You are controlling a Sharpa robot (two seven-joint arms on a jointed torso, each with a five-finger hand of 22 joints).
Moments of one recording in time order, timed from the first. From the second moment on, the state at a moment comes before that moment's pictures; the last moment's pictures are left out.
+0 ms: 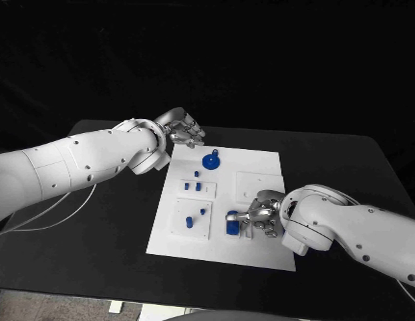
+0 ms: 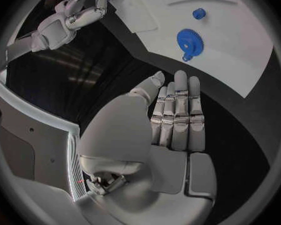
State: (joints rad) left arm 1.35 -0.66 -0.15 1.18 -0.86 -0.32 0.04; left_hand 1.42 -0.07 0.27 -0.09 0.18 1.09 0.13 0.06 0.06 1.21 0.09 0.06 0.06 1.30 0.01 0.37 0.22 0.07 1.09 -0.01 0.07 1.18; right arm 1.01 -0.68 0.09 1.60 -1.01 -0.04 -0.69; right_hand 1.04 -0.04 -0.15 0.14 0.11 1.22 0.05 0.07 0.10 1.36 -0.04 0.91 1.11 1.45 -0.09 1.07 1.02 0.08 1.46 -0.12 0.73 1.31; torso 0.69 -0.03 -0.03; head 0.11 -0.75
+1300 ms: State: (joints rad) left arm 1.35 -0.67 -0.15 1.18 -0.86 -0.32 0.04; left_hand 1.42 -0.07 0.27 -0.09 0.18 1.09 0.13 0.06 0.06 1.21 0.09 0.06 0.06 1.30 0.01 0.37 0.22 0.07 1.09 -0.01 0.07 1.18; right arm 1.00 -0.77 0.08 1.68 -1.00 -0.05 -0.60; right_hand 1.13 -0.09 -0.12 0.12 0.10 1.22 0.05 0.06 0.10 1.36 -0.04 0.91 1.12 1.45 -0.09 1.07 1.02 0.08 1.46 -0.12 0.74 1.31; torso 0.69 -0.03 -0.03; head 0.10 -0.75
